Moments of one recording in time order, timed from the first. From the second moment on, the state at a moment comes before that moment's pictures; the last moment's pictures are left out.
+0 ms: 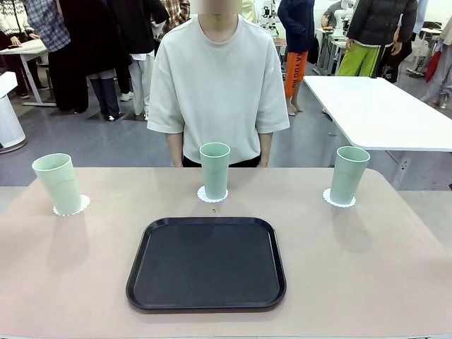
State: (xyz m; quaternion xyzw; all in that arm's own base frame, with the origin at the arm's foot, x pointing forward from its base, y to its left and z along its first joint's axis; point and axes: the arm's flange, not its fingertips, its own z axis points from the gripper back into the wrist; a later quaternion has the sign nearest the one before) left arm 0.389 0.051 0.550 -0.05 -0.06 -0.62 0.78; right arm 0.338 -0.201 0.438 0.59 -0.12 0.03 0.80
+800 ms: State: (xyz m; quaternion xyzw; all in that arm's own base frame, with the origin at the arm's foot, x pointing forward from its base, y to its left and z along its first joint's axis) left arm 0.405 0.036 0.525 -0.04 -0.09 -0.48 0.87; right arm 0.338 -0.201 0.438 0.59 -0.12 0.03 0.80
